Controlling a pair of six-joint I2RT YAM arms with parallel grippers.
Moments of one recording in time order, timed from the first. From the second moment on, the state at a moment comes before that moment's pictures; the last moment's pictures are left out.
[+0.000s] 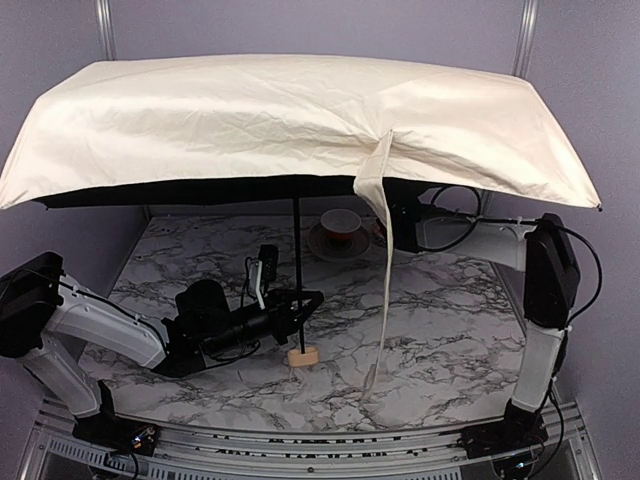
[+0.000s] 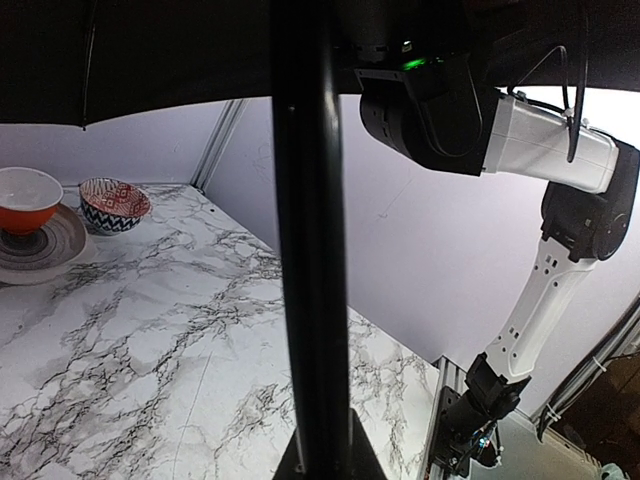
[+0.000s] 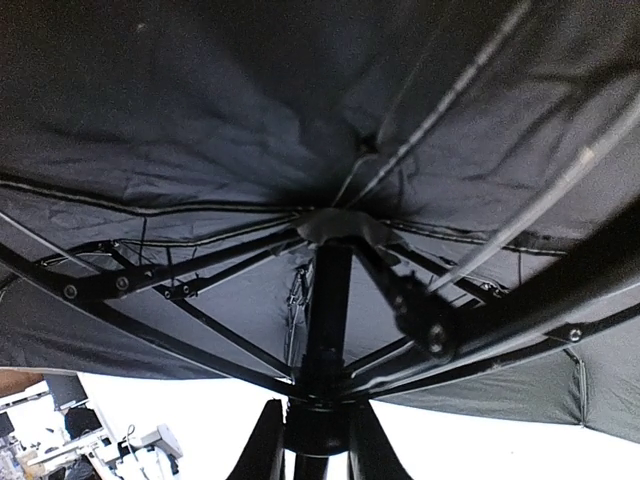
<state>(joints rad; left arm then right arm) -1.11 1.57 0.62 1.01 0.00 -0.52 0.74 1.91 1.55 1.01 -0.50 0.88</state>
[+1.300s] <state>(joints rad) -1.08 1.40 0.62 0.76 0.07 -0.42 0.81 1.67 1.39 0.64 -0.40 0.40</state>
